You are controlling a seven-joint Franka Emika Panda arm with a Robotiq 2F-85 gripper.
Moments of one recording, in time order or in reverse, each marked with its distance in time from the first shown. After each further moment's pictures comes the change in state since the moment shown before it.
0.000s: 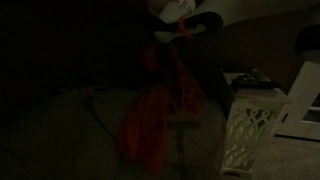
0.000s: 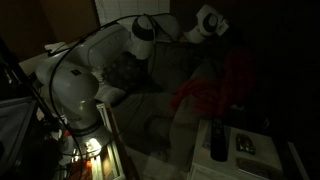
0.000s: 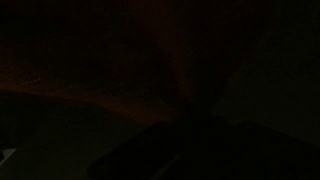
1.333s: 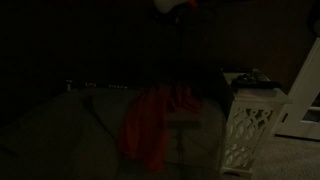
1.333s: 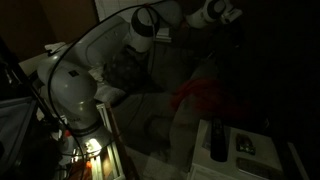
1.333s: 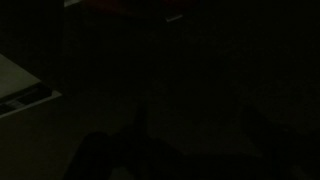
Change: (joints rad) arm -0.073 -0.147 0.149 0.036 0.024 -0.383 -0.532
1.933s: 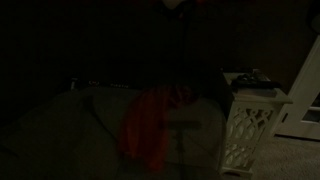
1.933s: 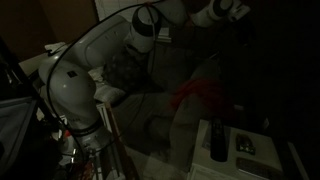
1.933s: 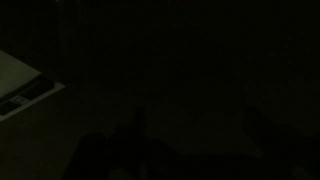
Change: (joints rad) arm -0.045 -0.004 -0.025 0.011 0.000 0.026 0.082
